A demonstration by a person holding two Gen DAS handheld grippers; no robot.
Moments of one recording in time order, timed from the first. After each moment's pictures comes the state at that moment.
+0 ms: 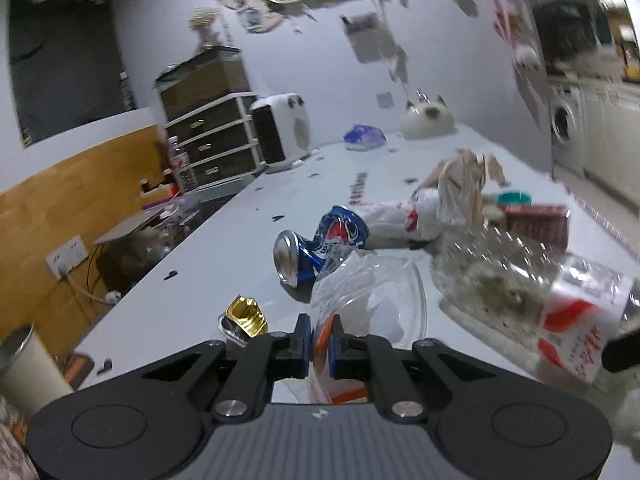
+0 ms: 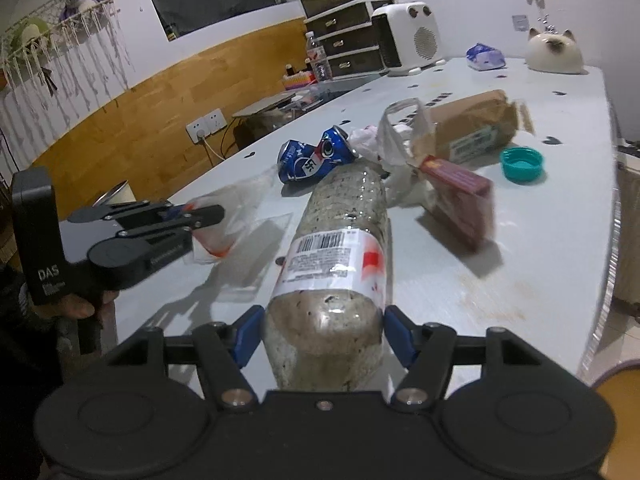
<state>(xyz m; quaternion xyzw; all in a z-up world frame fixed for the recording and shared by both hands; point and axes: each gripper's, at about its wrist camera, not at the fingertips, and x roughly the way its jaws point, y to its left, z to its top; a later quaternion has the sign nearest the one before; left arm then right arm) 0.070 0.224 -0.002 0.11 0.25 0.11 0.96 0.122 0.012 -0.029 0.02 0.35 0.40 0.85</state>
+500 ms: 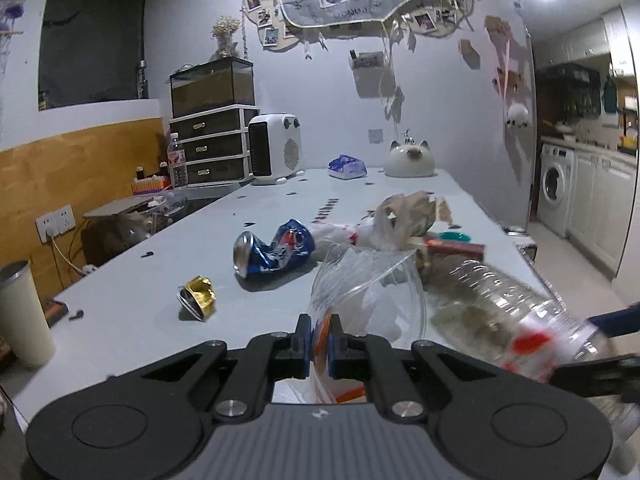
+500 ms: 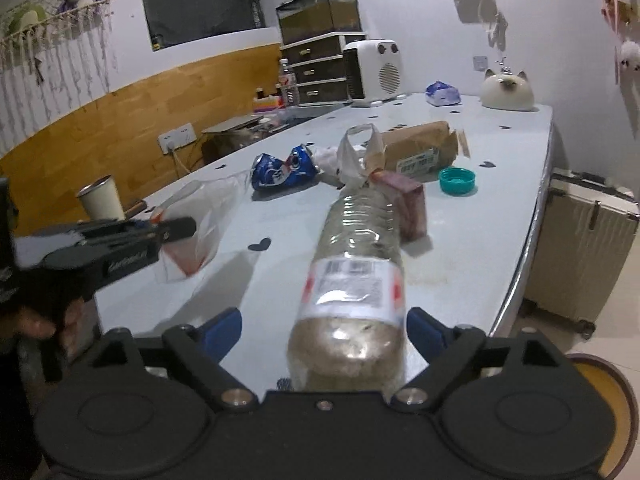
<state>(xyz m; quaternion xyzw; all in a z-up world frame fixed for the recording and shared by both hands) 0.018 0.175 -0.001 0.02 0.21 0.09 0.97 0.074 -0.018 -0.023 -0.02 0.30 0.33 0.89</state>
